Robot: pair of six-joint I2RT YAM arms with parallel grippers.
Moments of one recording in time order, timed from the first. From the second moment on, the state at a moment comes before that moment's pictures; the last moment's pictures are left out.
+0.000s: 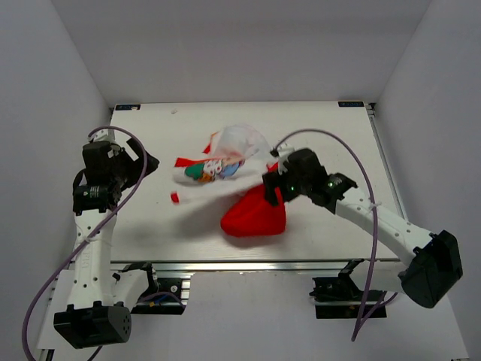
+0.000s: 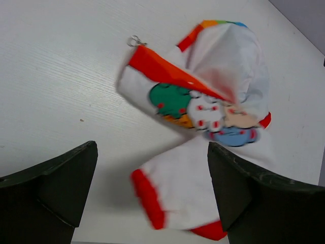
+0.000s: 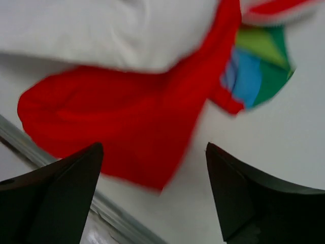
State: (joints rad) left arm 0.12 0.94 1.07 -0.71 0.15 -0.49; right arm 0.71 1.25 1.05 -0.48 -0.08 0.13
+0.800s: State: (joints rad) left arm -0.23 1.24 0.77 -0.60 0.29 -0.59; right arm 0.62 1.34 0.90 -0.56 0.11 0.43
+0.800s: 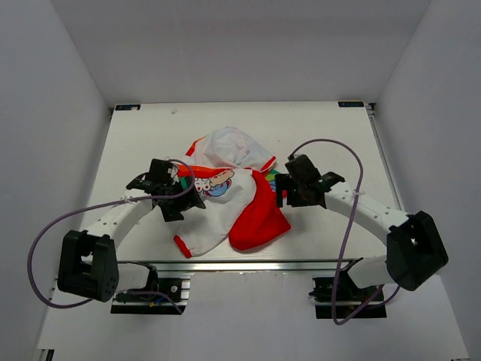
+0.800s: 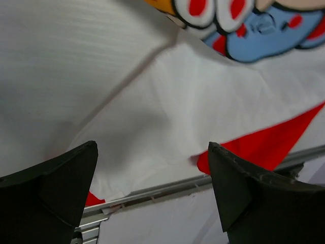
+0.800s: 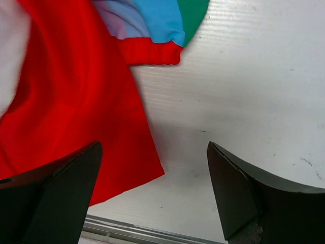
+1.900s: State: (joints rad) left arm 0.00 1.82 1.11 -0.33 0.04 -0.77; right arm 0.74 1.57 0.92 -0.47 0.17 0.49
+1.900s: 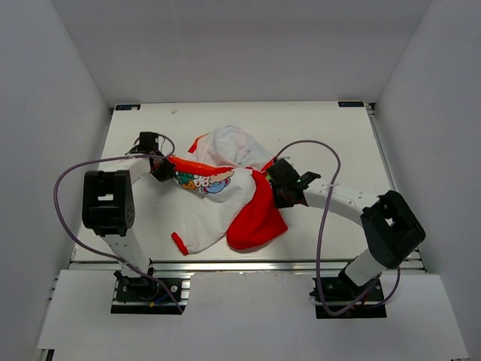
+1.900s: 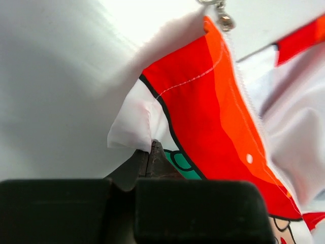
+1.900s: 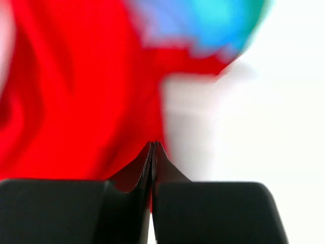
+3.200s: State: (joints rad) left arm -0.01 1.26 0.93 -0.34 -0.07 -0.71; right arm 1.01 1.72 1.00 -0.43 0.24 0.67
